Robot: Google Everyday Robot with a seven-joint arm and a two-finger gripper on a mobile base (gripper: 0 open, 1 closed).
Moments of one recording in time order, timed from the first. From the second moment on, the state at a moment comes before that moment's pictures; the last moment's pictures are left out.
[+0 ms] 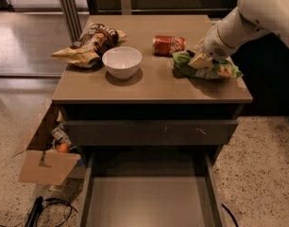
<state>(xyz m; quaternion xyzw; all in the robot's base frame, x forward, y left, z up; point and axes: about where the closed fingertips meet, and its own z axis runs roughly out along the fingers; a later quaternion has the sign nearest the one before) 0.686 -0.174 0.856 -0.58 0.76 0.02 0.30</state>
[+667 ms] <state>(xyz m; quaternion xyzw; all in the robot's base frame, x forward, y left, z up) 0.687 -0.175 0.865 -0.58 0.76 0.03 0.29</state>
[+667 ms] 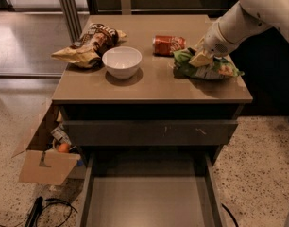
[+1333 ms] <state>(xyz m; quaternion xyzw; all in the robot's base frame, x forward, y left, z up) 0.680 -0.171 0.936 -0.60 0.74 0.02 0.31</state>
